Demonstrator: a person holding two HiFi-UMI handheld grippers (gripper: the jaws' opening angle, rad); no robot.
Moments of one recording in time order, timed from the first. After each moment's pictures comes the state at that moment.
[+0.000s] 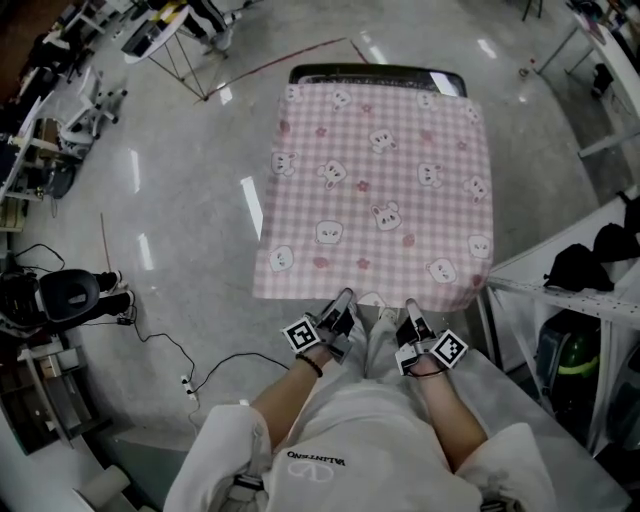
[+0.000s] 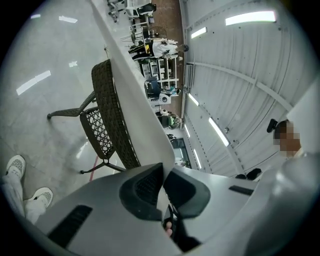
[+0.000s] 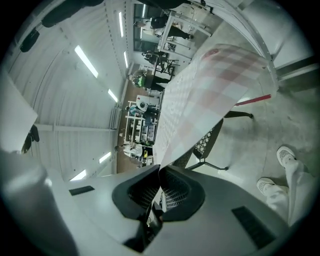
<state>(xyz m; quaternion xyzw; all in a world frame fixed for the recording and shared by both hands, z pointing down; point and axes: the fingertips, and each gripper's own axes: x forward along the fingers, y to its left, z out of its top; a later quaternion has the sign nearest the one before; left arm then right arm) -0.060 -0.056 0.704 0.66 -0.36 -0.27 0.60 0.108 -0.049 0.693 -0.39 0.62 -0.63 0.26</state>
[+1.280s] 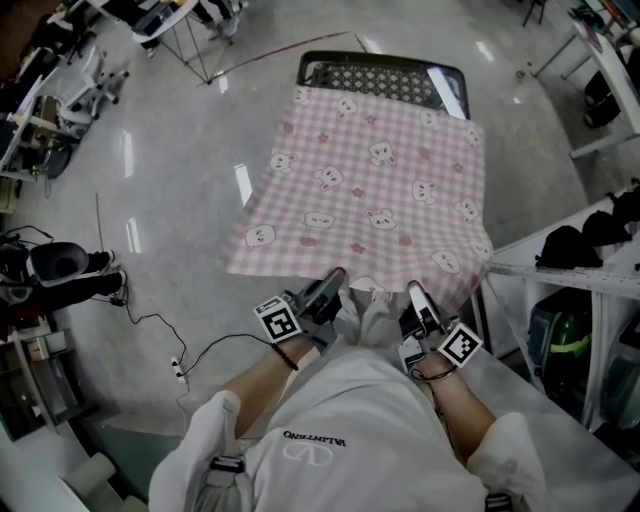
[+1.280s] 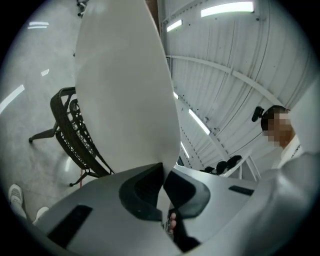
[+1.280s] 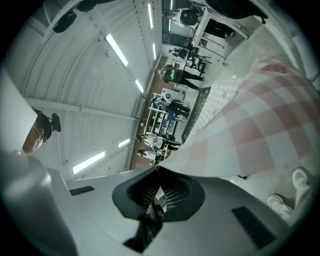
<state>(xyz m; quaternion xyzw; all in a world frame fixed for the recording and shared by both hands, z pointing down) -0.053 -0.067 0.535 0.77 -0.32 -0.24 0.50 0.107 -0.058 0.528 -0.34 0.72 -0.55 0.25</state>
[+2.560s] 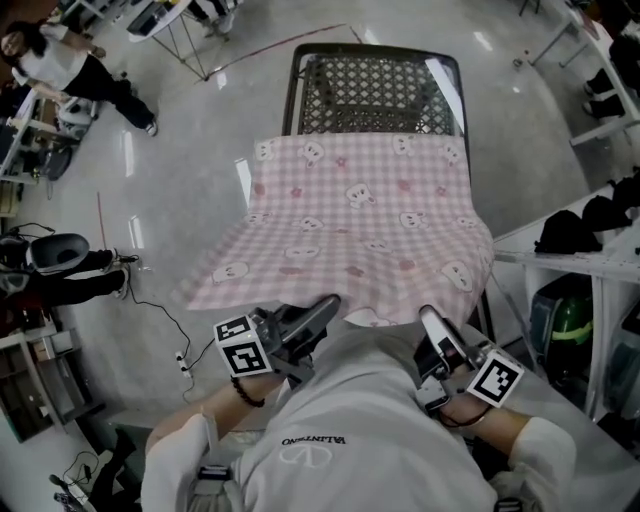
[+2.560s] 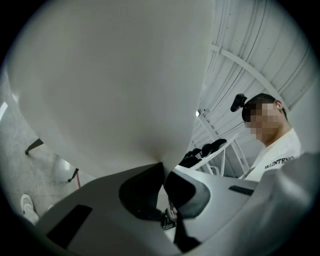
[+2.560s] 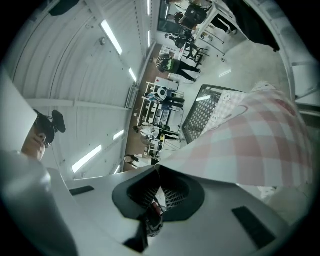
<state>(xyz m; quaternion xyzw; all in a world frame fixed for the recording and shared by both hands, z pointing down) -0.031 -0.009 0.387 0.82 -0.25 -0.15 0.48 0.115 -0.004 0.395 -0.33 0.70 -0.61 0.18</state>
